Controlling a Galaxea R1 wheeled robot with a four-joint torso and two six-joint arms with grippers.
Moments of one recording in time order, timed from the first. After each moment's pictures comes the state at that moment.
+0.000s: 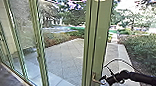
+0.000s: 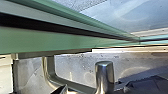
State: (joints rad) left arm 1.52 2.98 -2.60 -0.21 -0.07 0.28; right arm -0.42 2.44 -1.67 0.06 -0.65 1.16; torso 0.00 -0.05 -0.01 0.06
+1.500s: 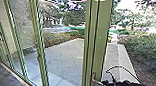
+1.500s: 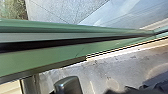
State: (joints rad) left arm 1.52 2.98 -2.61 -0.21 -0.06 0.28; right arm -0.59 2.44 -1.71 -0.03 -0.36 1.29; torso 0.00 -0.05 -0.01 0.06
